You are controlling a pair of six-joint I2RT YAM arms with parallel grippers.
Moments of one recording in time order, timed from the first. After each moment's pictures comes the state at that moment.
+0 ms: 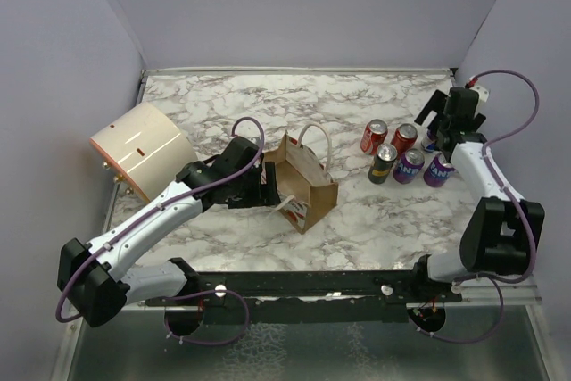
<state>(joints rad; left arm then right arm) -0.72 1.15 0.99 -0.82 0.06 -0.74 -0.13 1.48 1.03 -0.13 0.28 0.35</state>
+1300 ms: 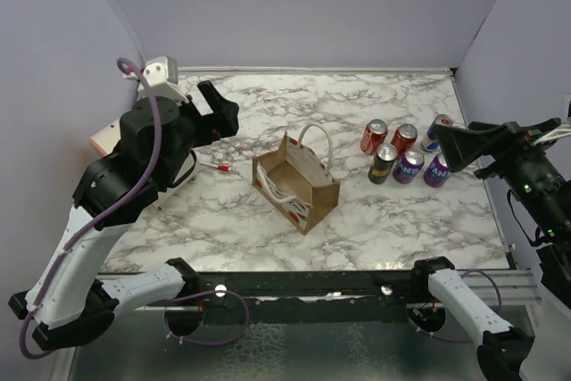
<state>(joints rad) -0.72 1.03 1.62 -0.88 -0.48 -0.58 0.14 0.78 1.73 -0.90 -0.21 0.38</state>
